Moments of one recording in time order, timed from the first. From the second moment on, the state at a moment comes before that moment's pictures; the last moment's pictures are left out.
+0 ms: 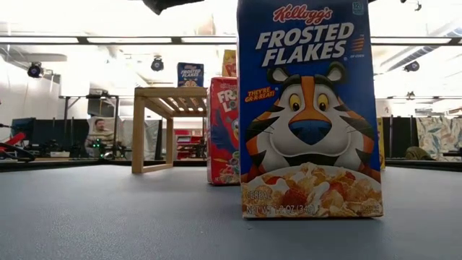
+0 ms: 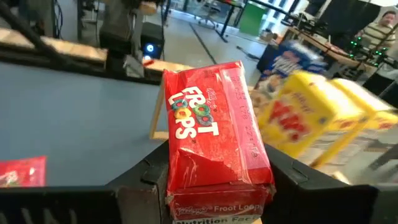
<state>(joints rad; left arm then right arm) -0.24 1.15 0.85 0.10 -0.38 0.10 0.01 1.10 0.83 0.05 0.29 -0.25</state>
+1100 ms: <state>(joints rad) -0.24 1.00 0.56 0.49 -0.35 0.09 -0.74 1.21 1.16 -0.44 -0.51 -0.45</state>
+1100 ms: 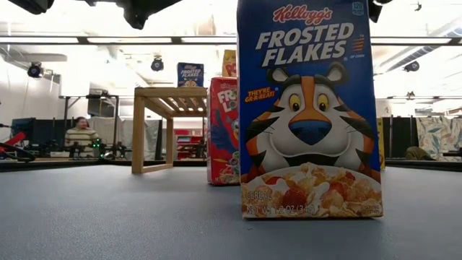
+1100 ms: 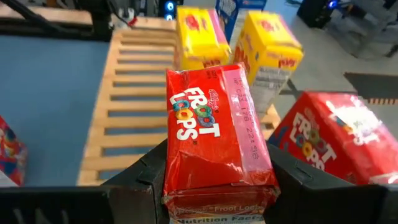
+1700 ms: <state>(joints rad) -0.24 1.00 0.56 0.48 -0.36 0.09 -0.77 1.29 1.16 -0.45 -0.53 -0.49</state>
